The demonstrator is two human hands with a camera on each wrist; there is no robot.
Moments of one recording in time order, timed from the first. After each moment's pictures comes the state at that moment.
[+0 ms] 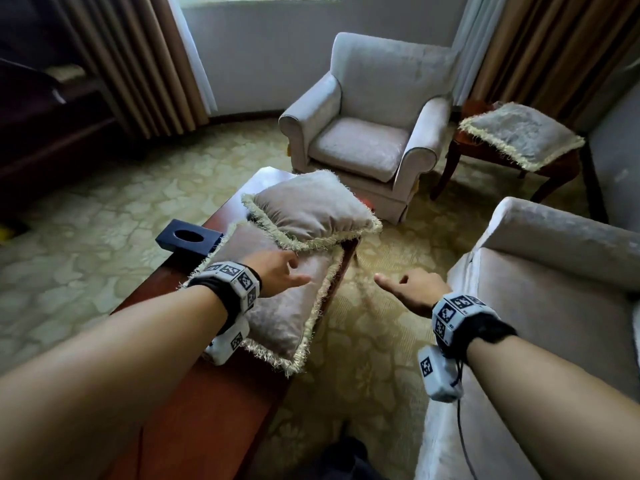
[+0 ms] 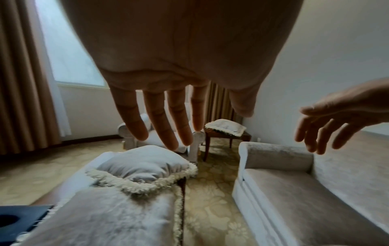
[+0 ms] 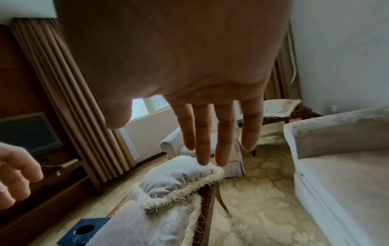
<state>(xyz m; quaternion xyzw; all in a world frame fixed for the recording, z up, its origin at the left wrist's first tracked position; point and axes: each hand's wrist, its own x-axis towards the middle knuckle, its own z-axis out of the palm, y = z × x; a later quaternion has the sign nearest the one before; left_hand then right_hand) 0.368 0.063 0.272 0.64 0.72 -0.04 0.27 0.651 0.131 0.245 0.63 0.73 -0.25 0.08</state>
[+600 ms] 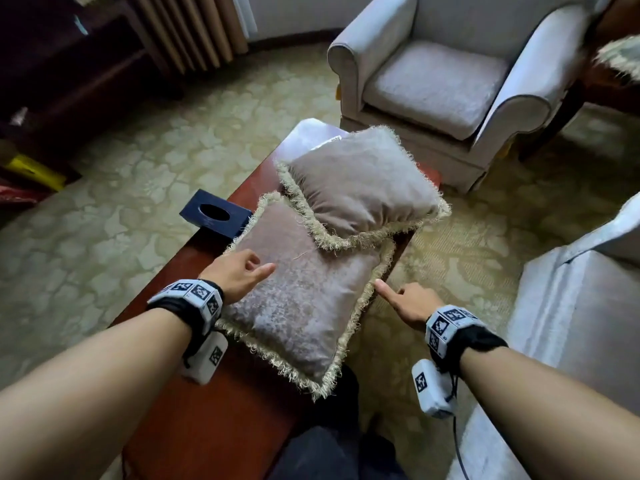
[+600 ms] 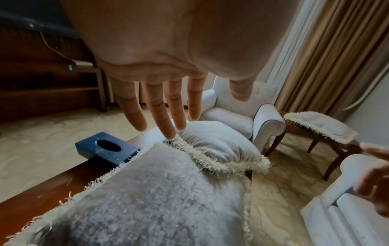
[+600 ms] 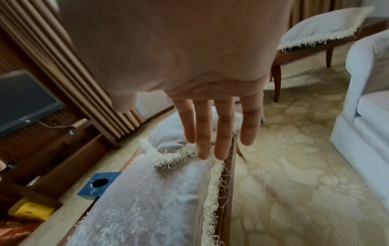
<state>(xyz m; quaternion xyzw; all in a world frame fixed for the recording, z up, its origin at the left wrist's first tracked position) 0.215 0.166 0.175 0.42 0.85 -0.01 0.32 0.521 0.296 0.118 0.54 0.73 -0.36 0.21</state>
